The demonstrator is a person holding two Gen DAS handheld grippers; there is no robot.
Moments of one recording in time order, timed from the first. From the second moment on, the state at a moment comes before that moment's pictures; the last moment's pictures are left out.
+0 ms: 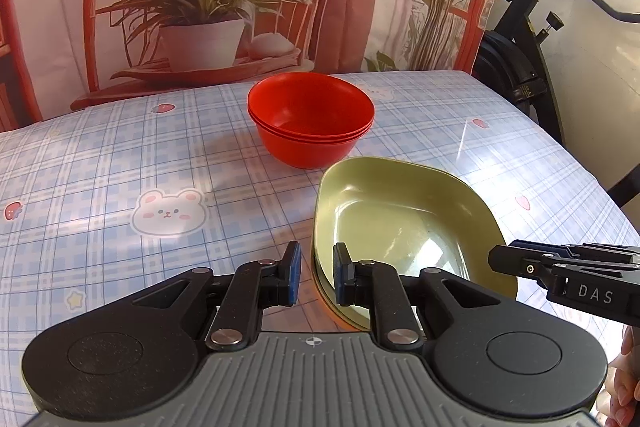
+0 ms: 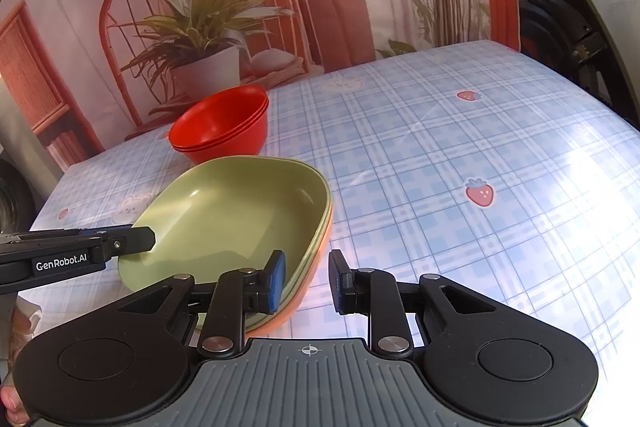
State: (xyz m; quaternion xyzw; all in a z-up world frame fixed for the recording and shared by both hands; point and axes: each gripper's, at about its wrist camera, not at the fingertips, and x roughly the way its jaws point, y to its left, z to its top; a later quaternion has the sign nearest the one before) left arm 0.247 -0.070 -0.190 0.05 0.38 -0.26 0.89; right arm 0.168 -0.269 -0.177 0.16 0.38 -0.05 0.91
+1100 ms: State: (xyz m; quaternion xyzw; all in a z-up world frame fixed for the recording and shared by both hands) left arm 0.391 -0.082 -0.191 -0.03 0.40 -0.23 0.89; right arm 0.340 -0.282 -0.169 0.16 0.38 0.02 0.91
